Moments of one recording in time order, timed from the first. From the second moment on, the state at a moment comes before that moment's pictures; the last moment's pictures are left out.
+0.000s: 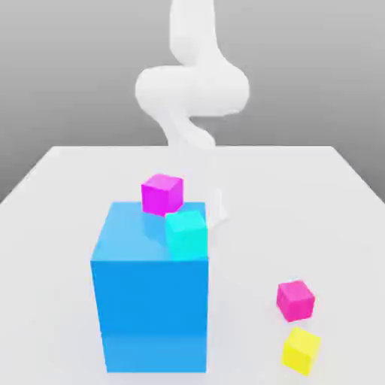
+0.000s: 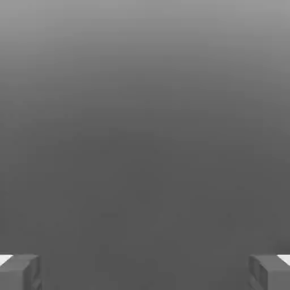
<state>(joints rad) -0.01 -0.71 0.06 -2.35 -0.03 2.35 0.85</state>
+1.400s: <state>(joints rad) 0.26 0.31 0.18 -2.71 -0.38 3.01 1.34</state>
